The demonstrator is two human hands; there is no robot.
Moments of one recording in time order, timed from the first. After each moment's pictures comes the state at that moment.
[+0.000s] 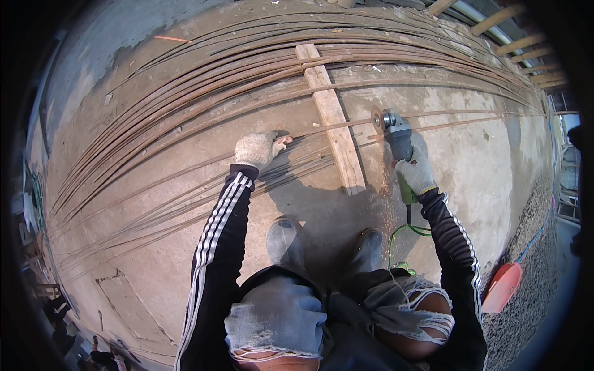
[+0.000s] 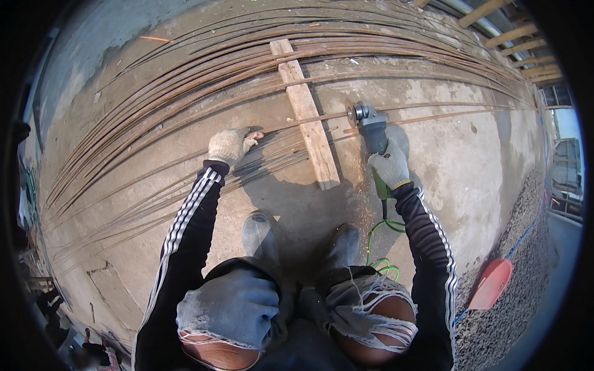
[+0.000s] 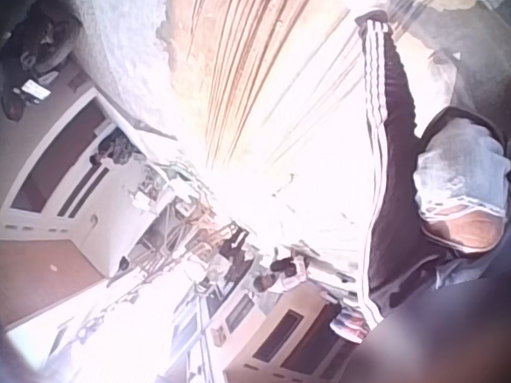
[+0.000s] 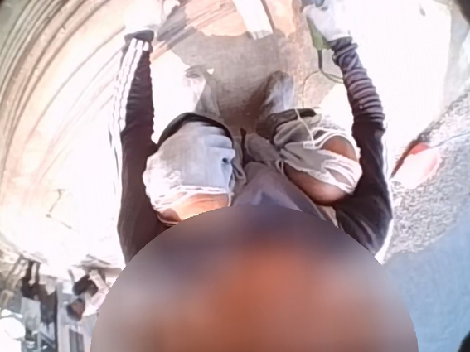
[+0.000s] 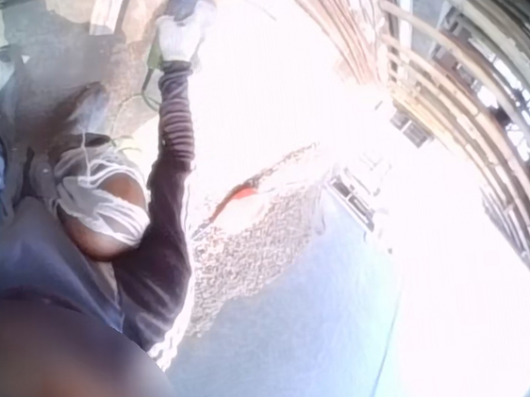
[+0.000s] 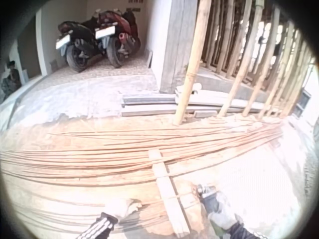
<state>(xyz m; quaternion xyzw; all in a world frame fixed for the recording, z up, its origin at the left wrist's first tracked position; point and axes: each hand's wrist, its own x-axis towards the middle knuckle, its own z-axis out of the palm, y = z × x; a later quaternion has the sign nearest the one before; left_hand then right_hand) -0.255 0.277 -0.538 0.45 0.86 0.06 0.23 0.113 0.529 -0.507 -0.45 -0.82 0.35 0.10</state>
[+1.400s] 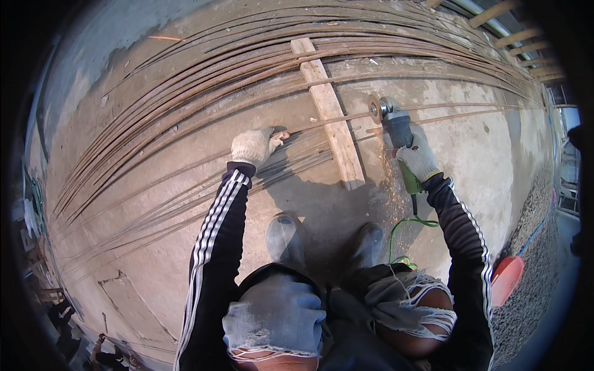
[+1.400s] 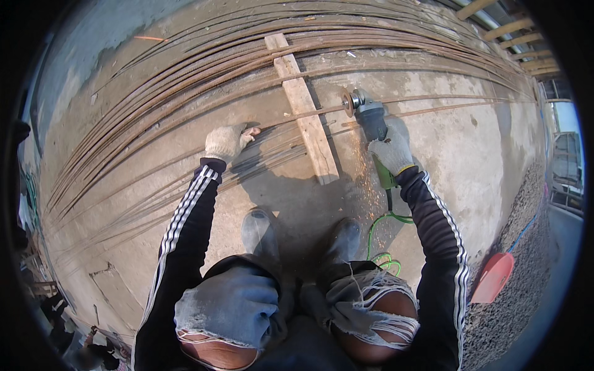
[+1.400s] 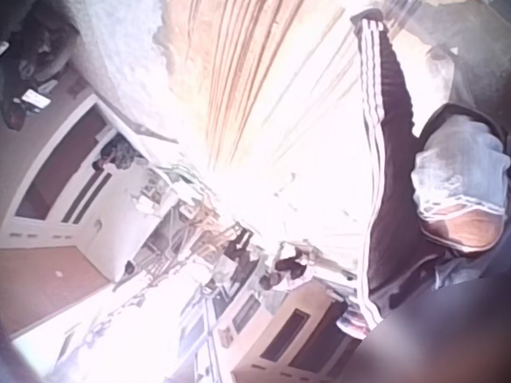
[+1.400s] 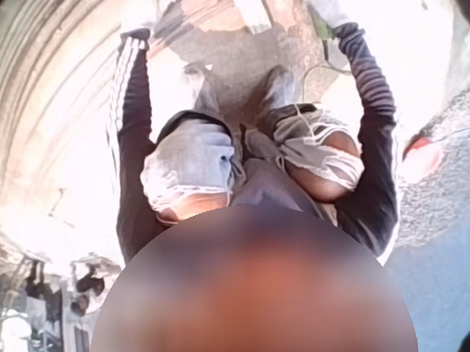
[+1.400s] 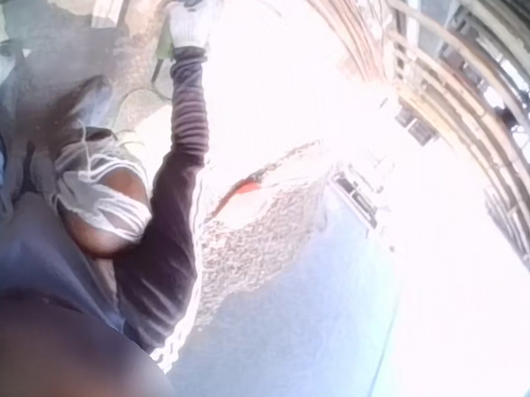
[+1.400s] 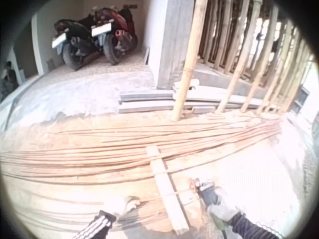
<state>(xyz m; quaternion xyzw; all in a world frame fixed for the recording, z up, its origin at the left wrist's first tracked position) -0.258 0.274 -0.555 0.47 0.86 0.08 0.19 0.105 0.550 -0.497 -0.45 -0.82 0.36 0.02</state>
